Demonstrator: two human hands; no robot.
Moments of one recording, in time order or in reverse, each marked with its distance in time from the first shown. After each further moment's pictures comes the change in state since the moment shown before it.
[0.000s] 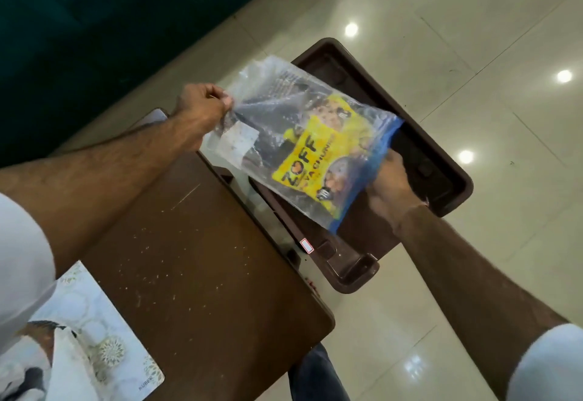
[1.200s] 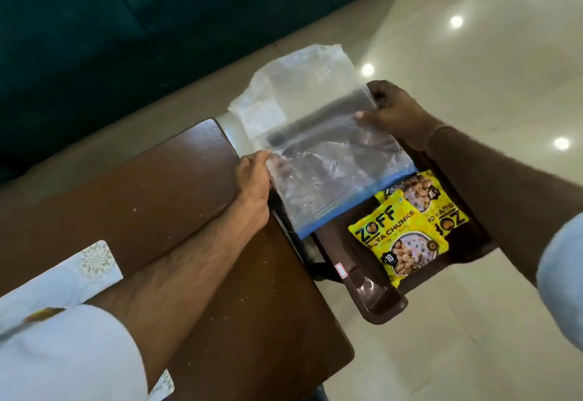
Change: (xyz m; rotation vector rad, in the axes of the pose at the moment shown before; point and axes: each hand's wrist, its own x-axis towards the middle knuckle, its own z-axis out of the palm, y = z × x) left_hand -0.084 -0.046 0.013 -0.827 0.052 -0.383; right_hand 0.084 -0.098 0.096 -1.083 -0.351 -0.479
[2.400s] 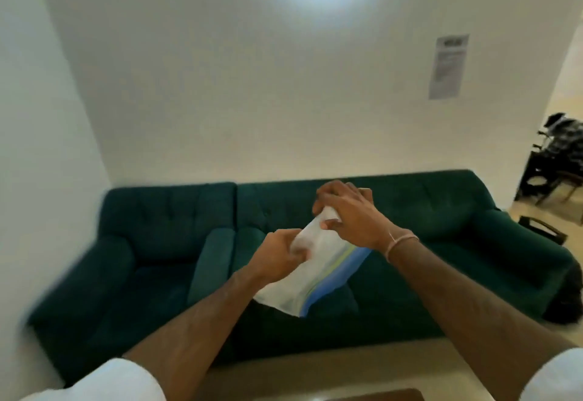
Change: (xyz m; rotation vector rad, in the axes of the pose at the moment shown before) left_hand -0.384 0.447 -0.496 0.707 0.025 1.101; right_hand -0.359 -0.748 0.161 -0.723 0.178 -1.168
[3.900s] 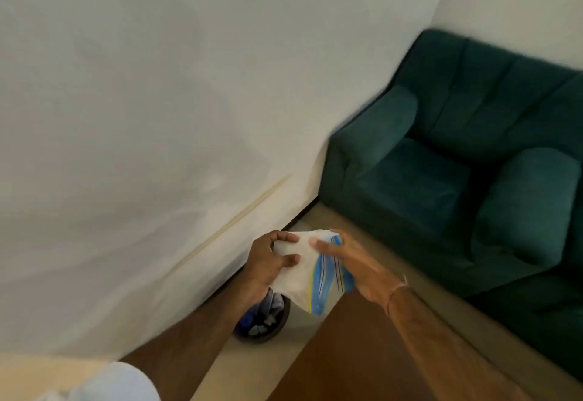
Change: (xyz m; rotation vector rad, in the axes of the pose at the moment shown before) left_hand -0.498 -0.583 -0.335 -0.646 0.891 -0.940; right_hand 0.110 -0.675 0.571 1.160 -1.189 0.381
